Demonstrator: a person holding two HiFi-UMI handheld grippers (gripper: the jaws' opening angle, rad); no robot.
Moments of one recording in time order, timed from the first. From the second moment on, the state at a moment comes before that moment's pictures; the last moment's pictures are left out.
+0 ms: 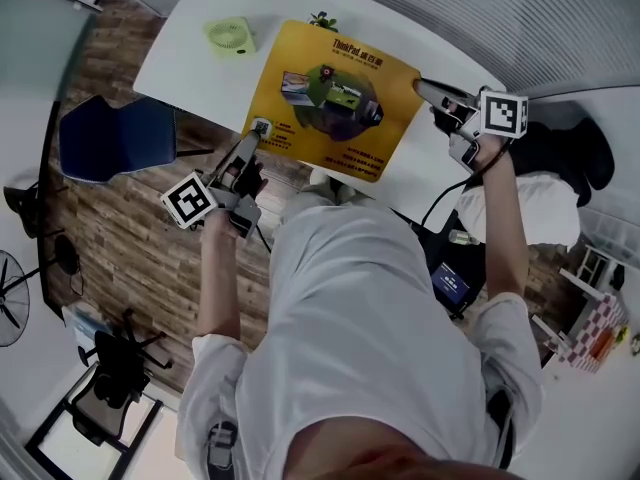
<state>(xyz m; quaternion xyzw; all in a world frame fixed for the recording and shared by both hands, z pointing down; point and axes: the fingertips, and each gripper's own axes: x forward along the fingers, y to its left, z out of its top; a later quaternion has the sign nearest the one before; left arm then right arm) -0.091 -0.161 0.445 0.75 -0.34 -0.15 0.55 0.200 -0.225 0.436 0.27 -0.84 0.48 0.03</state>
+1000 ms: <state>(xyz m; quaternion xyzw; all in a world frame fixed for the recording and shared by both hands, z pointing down) -0.066 -0.170 0.312 0.86 -0.40 -0.11 0.28 0.219 -0.184 0.301 0.45 -0.87 0.21 -0.03</state>
